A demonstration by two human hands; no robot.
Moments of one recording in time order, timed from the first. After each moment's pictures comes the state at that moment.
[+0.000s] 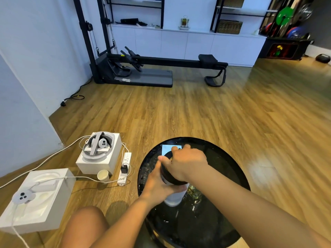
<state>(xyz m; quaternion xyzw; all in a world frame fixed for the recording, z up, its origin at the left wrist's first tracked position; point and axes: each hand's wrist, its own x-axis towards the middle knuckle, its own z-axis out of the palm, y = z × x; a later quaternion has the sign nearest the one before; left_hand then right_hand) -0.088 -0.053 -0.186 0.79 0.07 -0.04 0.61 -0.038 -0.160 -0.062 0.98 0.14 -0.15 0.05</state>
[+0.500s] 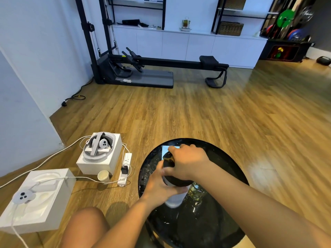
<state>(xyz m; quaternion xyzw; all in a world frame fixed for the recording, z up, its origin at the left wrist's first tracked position) -0.089 -0.054 -0.185 0.79 0.07 -0.04 0.60 -0.032 -0.164 -0.055 0.96 0.24 -0.13 0.06</state>
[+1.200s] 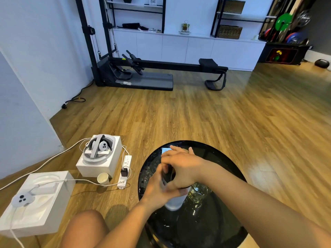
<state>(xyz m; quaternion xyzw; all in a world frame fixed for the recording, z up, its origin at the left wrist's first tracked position) -0.088 -0.053 -0.185 0.80 0.05 -0.02 0.60 -0.035 -0.171 -0.044 0.91 0.34 -0.23 -0.07</state>
